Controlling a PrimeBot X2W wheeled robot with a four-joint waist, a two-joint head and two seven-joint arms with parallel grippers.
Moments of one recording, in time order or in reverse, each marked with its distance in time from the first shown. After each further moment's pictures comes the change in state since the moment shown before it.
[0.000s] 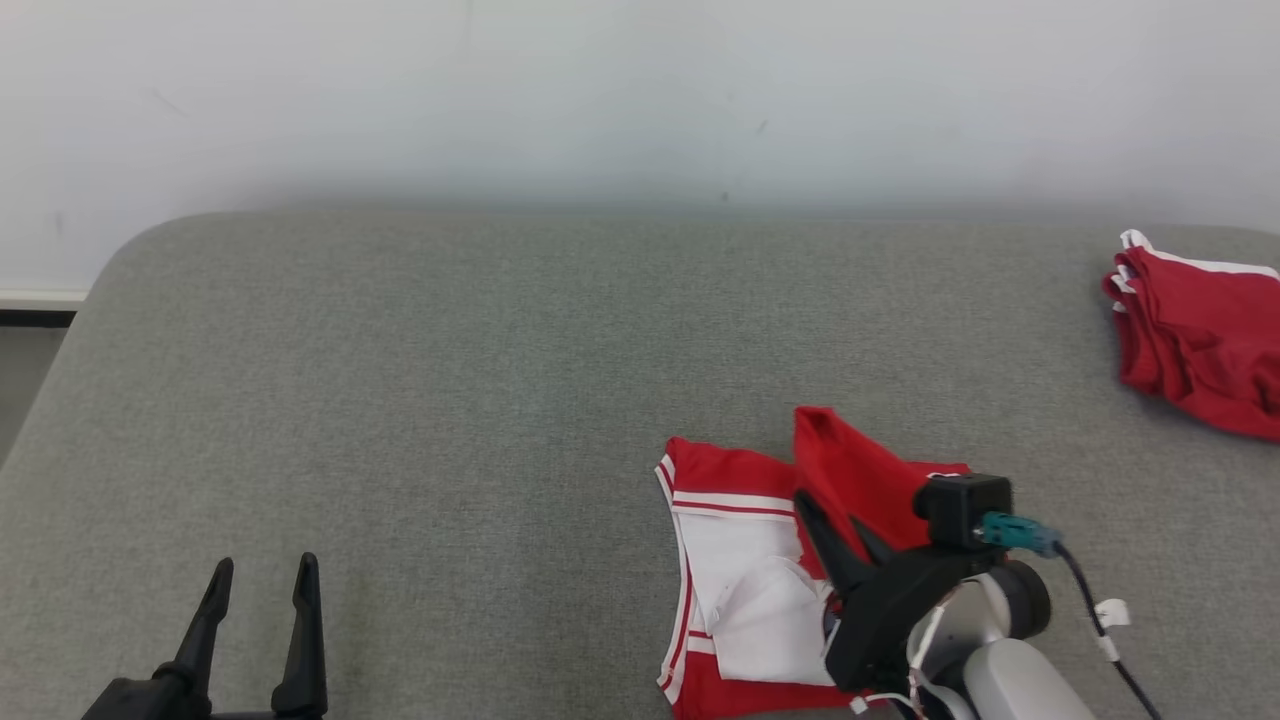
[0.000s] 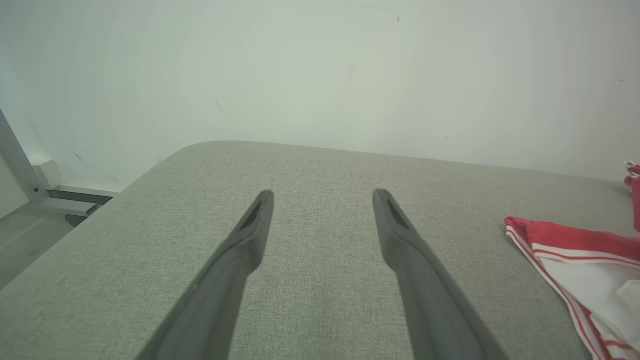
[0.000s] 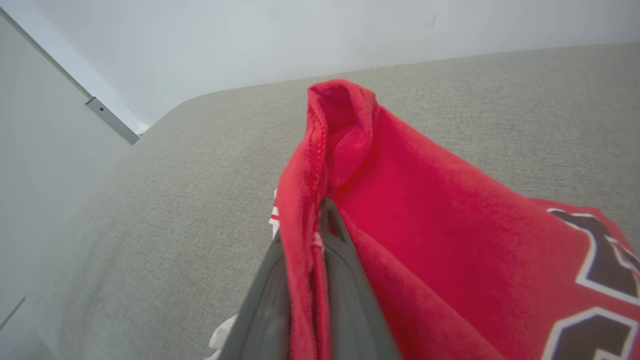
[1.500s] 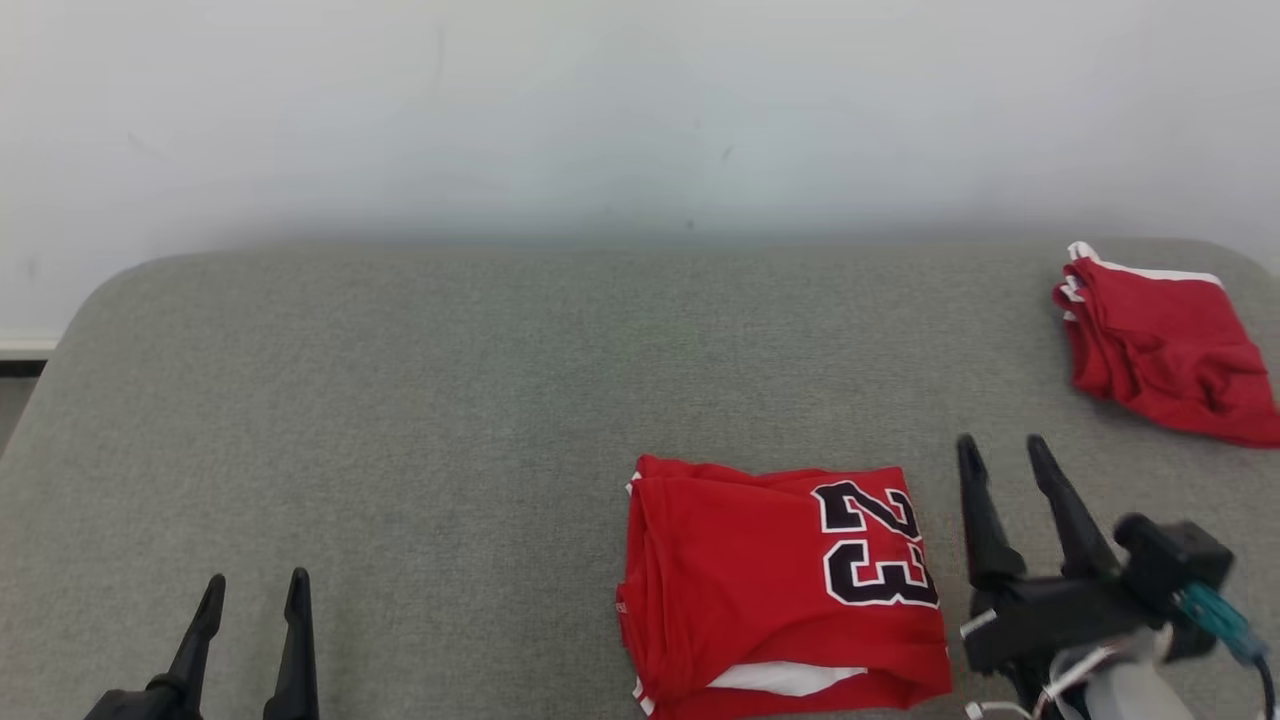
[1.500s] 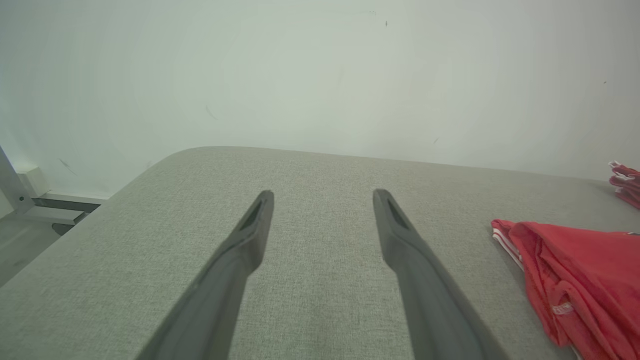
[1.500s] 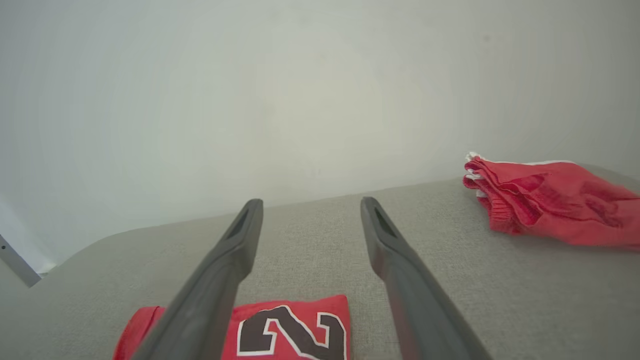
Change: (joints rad) left arm 0.002 0.001 0.006 0.032 -0.002 0.000 0.000; right arm 0.039 -0.061 -0.148 0.041 -0.039 0.000 -0.425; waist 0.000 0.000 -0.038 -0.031
